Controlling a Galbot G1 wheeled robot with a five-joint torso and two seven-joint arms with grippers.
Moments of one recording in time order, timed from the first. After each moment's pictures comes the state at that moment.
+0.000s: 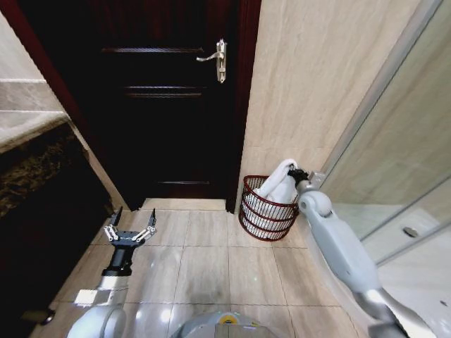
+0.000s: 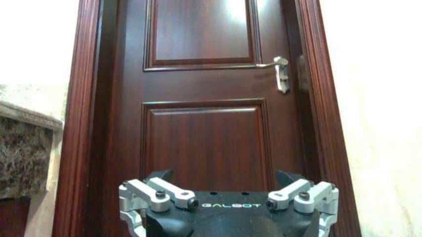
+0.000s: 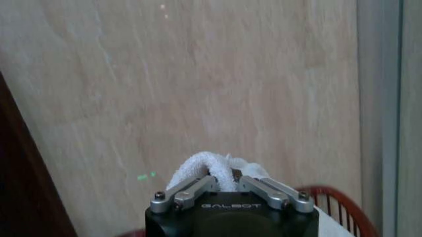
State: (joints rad) left arm 1.81 -1.46 -0.82 -2.25 -0.28 -0.38 0.16; right arm -0.76 1.04 0.29 1.65 0.86 -0.31 0.39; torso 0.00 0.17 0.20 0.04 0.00
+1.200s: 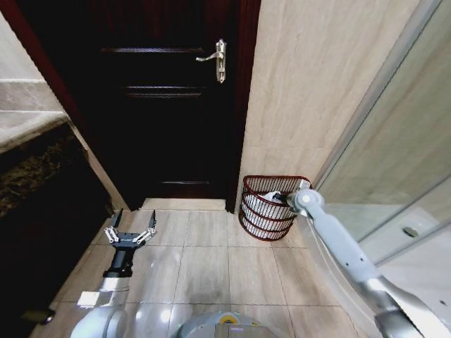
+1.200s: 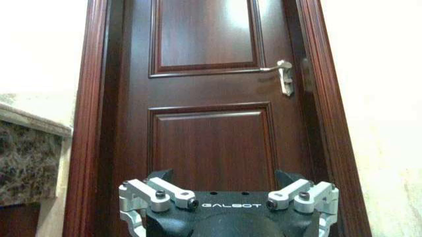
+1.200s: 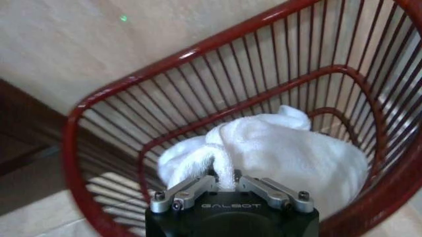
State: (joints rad) left arm 1.81 -1.46 -0.84 -2.22 -0.28 -0.43 0.17; right arm -0.51 0.98 0.05 1.40 1.56 -0.73 0.74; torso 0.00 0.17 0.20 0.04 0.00
